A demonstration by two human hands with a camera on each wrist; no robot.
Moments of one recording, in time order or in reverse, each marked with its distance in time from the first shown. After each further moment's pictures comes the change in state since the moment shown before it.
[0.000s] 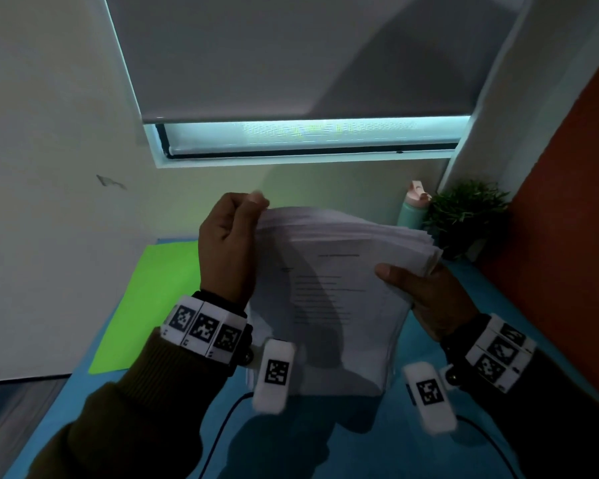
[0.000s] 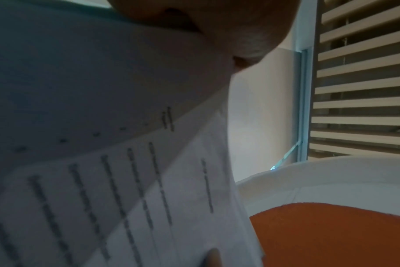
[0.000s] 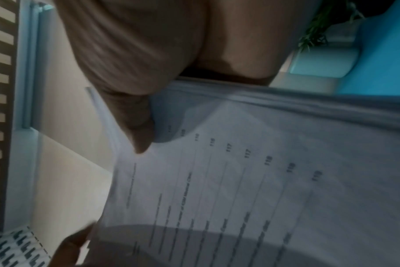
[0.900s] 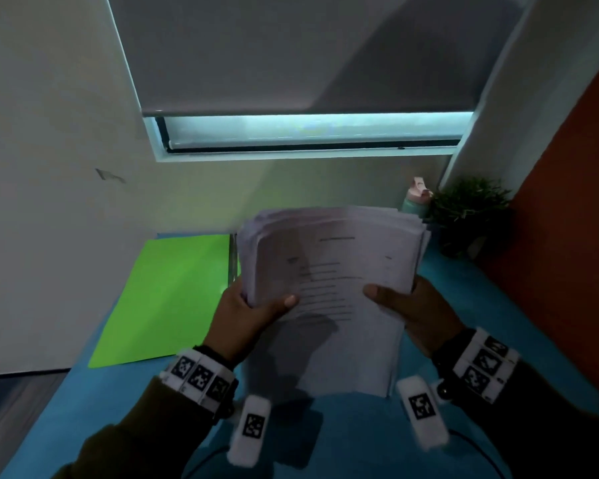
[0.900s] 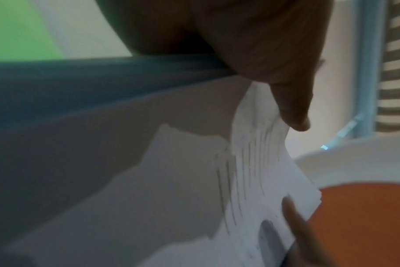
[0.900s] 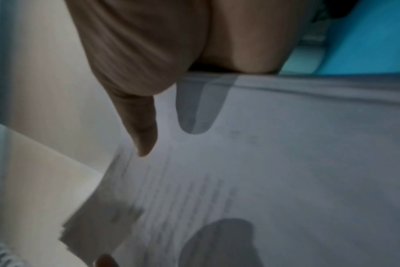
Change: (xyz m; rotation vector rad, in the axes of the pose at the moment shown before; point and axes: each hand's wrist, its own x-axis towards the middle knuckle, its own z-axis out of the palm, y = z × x) left_hand -0.066 -0.066 -0.034 0.032 -0.303 -0.325; right_hand -0.013 0.025 0.004 -0.126 0.018 0.198
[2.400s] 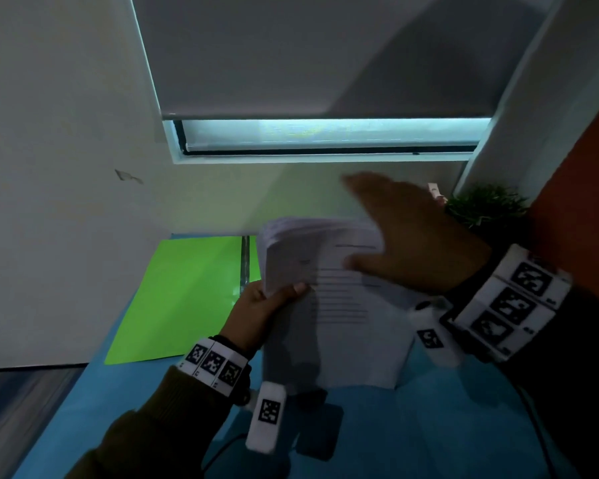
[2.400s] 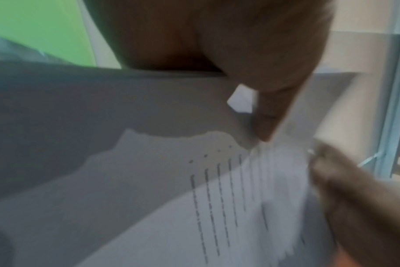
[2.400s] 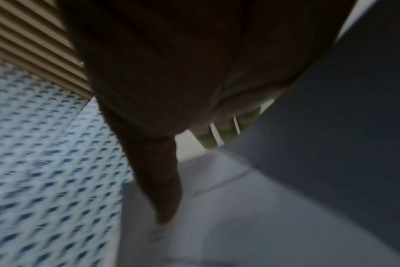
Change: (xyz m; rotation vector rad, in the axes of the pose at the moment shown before) left_hand 0.016 -0.005 -0.002 -0.209 -0.109 -0.236; right_hand 0.025 -0.126 0.044 -1.496 -0.189 -0.560
